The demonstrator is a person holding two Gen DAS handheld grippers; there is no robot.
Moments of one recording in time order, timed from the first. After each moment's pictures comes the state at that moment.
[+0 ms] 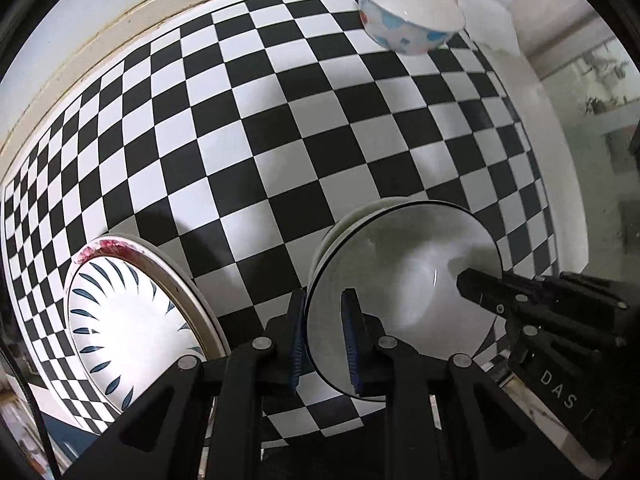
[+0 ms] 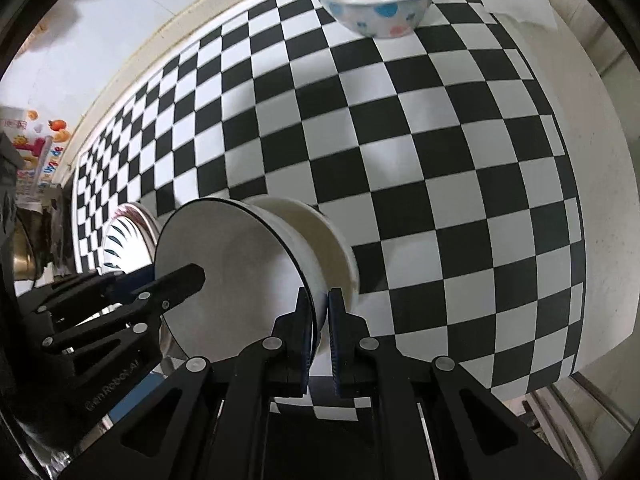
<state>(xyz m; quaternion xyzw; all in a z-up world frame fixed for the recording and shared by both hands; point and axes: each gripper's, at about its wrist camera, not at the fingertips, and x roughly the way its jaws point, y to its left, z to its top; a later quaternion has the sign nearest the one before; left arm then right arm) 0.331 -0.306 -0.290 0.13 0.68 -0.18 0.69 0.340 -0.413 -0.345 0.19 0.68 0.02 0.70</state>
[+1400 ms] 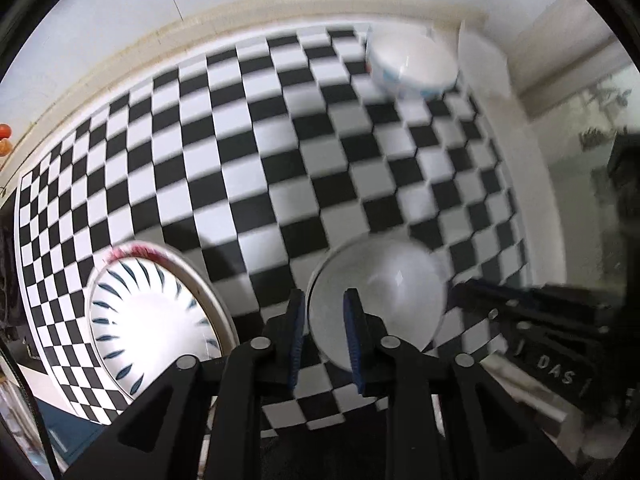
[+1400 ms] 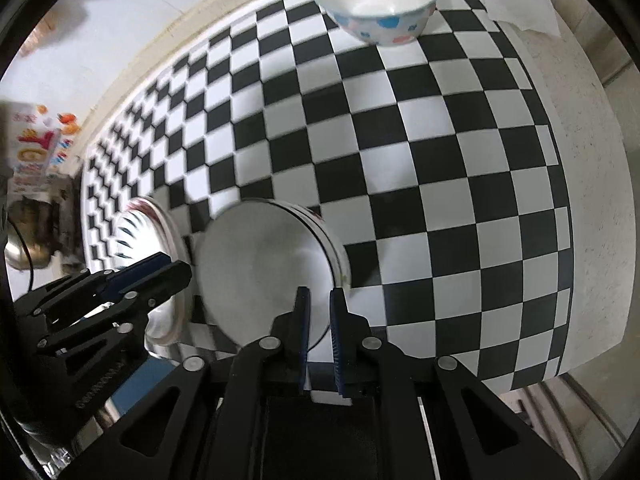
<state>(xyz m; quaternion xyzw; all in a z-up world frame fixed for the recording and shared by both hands) 0.346 -0.296 -0.224 0.07 0.66 -0.17 0.73 0.347 -0.429 -0.322 0.20 0.69 0.05 0.69</state>
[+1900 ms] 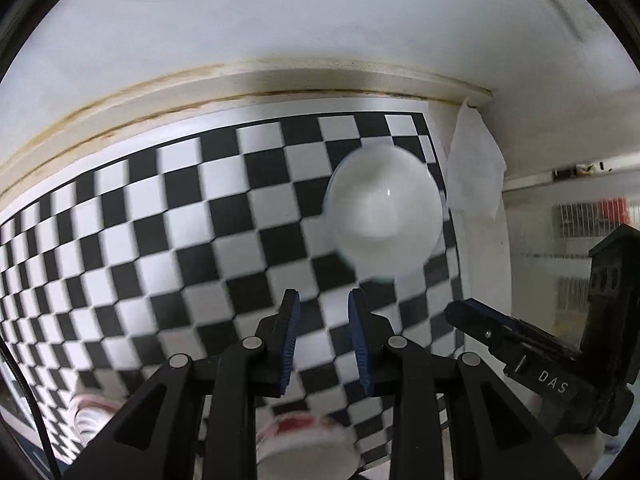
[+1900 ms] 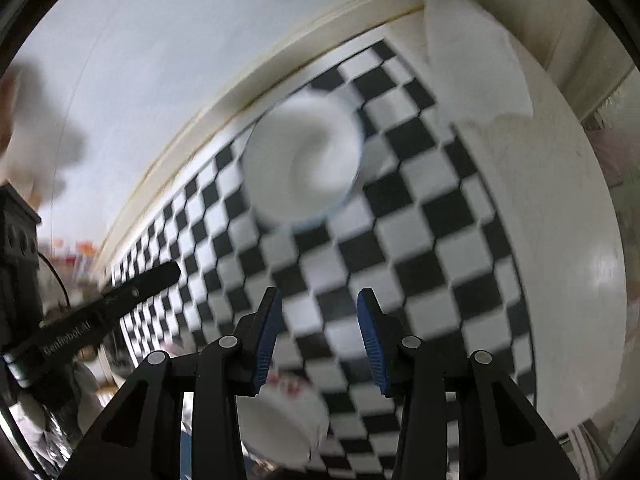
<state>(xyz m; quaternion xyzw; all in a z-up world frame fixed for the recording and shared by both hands) 0.523 -0.383 -0.251 0.00 0.69 -0.21 0.69 0.463 -0.554 -0.310 0.31 0.62 -0.01 0.72</state>
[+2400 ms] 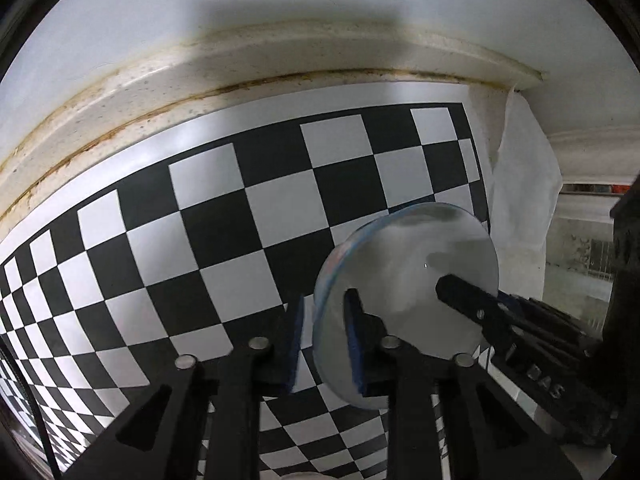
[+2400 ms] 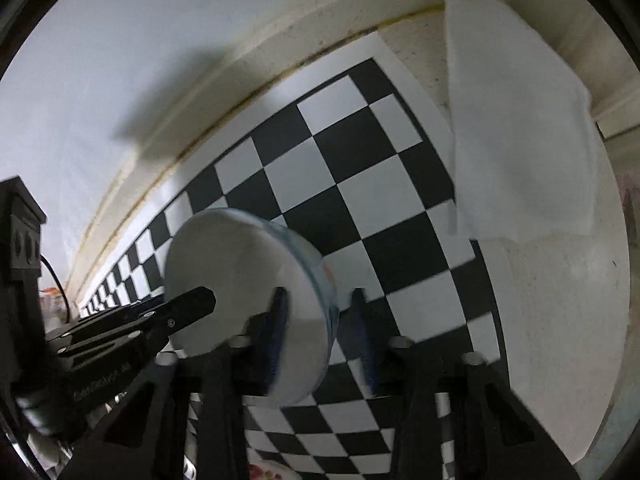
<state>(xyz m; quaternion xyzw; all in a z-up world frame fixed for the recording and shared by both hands) 0.582 -0.442 -0.327 0.05 0.73 -0.21 0.65 0.573 -0.580 -0.386 0.29 0.67 -0.04 0.69</state>
